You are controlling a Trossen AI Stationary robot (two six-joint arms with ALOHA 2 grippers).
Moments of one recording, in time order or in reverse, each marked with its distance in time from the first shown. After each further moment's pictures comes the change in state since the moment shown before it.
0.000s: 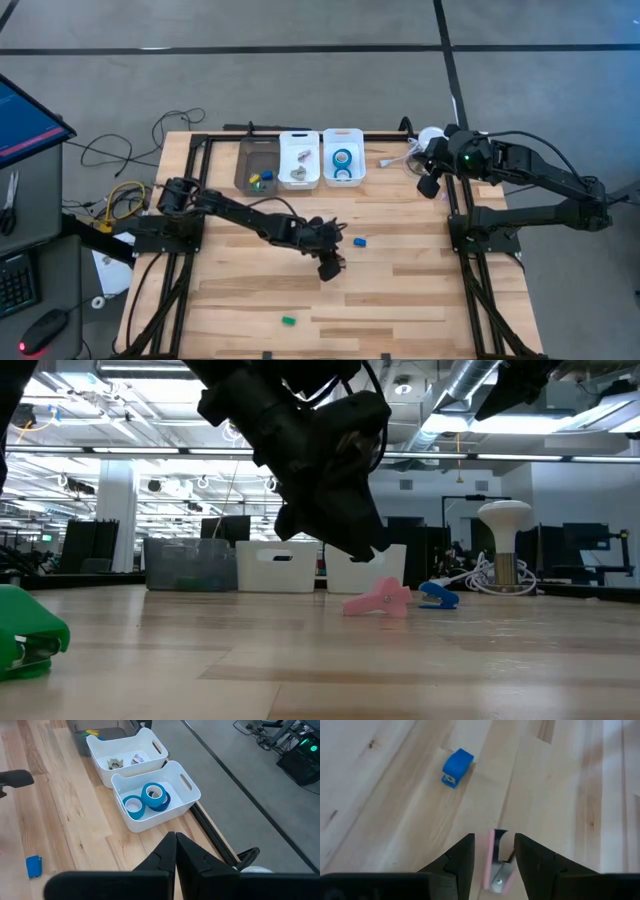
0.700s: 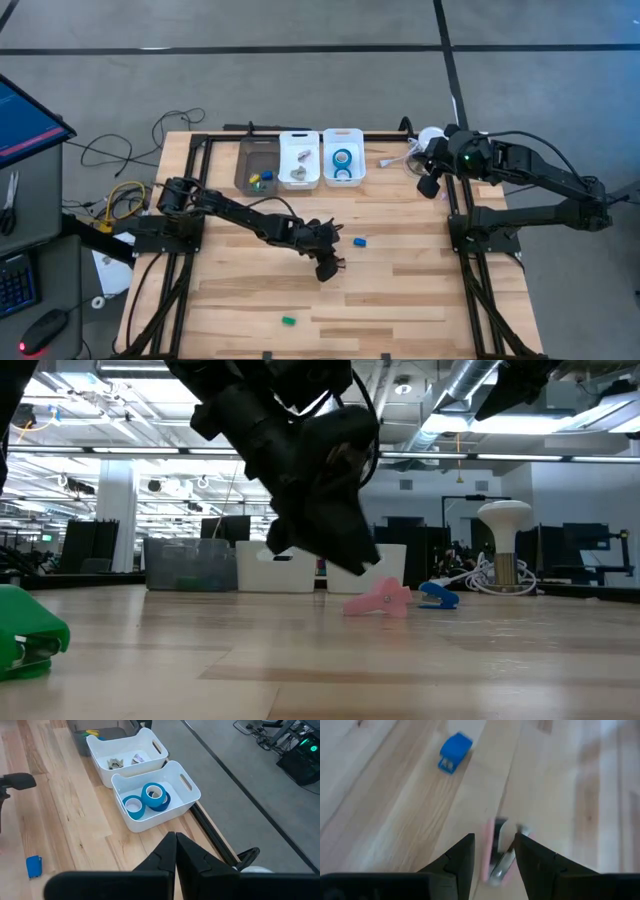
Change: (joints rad) left arm 0.004 -0.001 -0.061 0.068 0.045 -0.033; right arm 0.000 0.000 0.000 0.000 0.000 0.000
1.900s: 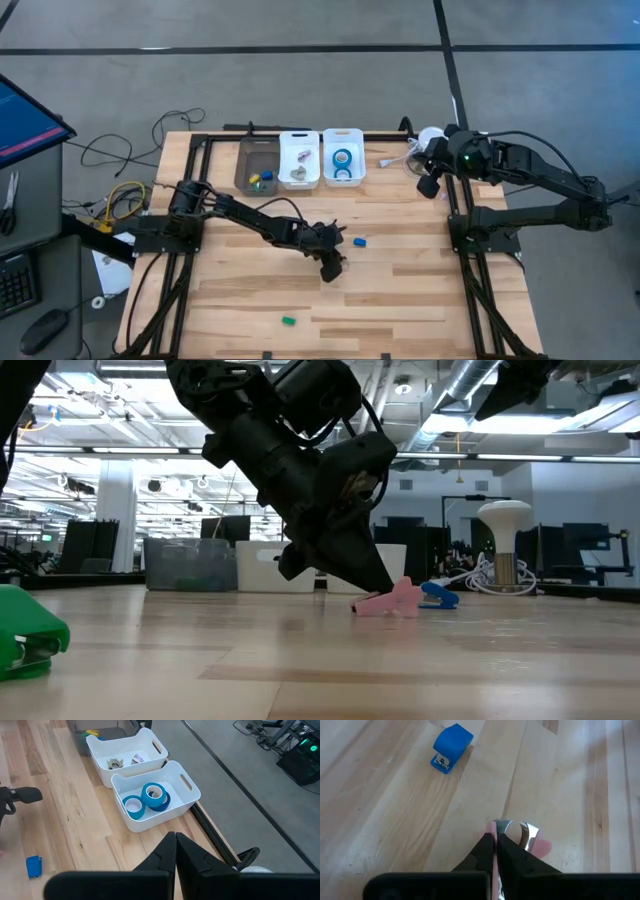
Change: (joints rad) left arm 0.008 0.088 0.001 0.122 0.034 -0.019; right arm 0.000 0.000 0.000 0.000 0.000 0.000
